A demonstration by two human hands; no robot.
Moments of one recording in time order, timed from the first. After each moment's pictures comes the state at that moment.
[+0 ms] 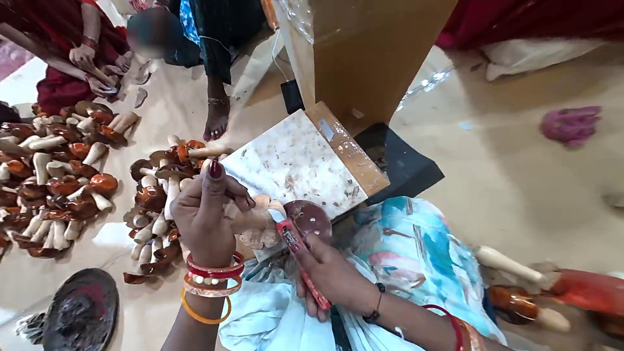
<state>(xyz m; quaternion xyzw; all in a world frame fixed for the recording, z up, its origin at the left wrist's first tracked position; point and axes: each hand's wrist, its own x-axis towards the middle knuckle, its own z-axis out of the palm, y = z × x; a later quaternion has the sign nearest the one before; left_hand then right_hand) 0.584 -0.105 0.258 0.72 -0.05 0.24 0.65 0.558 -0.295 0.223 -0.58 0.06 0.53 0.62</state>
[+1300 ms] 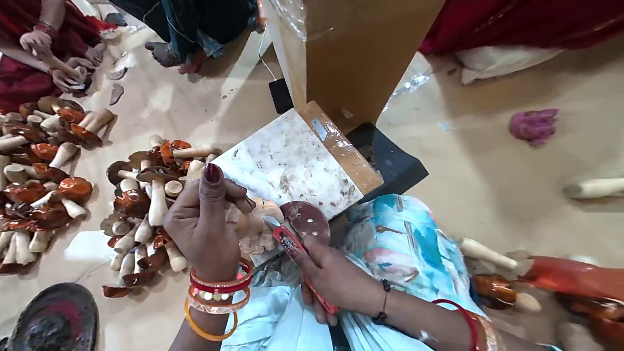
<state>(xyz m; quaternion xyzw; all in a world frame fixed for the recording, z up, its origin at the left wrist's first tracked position) 0.587 -0.116 0.257 0.69 -0.01 0.29 0.66 0.564 -0.293 0.233 -0.64 0.03 0.55 0.53</state>
